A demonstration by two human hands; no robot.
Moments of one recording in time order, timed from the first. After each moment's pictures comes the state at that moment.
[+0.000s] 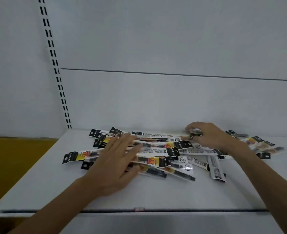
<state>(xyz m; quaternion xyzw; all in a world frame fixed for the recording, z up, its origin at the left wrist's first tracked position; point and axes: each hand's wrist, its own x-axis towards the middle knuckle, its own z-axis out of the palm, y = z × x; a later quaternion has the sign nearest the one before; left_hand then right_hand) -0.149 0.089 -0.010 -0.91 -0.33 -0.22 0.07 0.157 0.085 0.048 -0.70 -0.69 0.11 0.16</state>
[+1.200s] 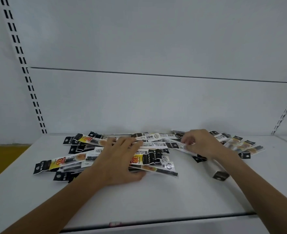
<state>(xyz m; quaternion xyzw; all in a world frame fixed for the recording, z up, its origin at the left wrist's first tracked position) -0.082 0.118 -0.006 -0.92 -0.35 -0.16 0.10 0.198 0.085 0.023 -0.72 -0.67 0.08 0.18</state>
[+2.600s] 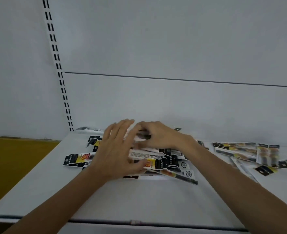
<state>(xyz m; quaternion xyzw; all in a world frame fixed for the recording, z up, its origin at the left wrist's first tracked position) -0.125 0.120 0.008 -0.86 -0.37 -0.29 0.19 0.051 0.145 0.053 -0.51 -0.84 0.13 0.13</state>
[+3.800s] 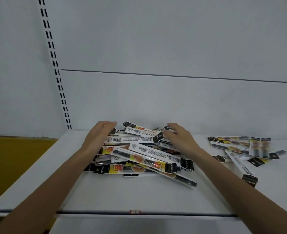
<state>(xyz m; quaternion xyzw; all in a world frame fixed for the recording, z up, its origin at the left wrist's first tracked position) -0.147 0.145 0.023 -0.60 -0.55 -0.43 -0.39 0.091 0.105 0.023 -0.68 -0.58 0.23 0.37</state>
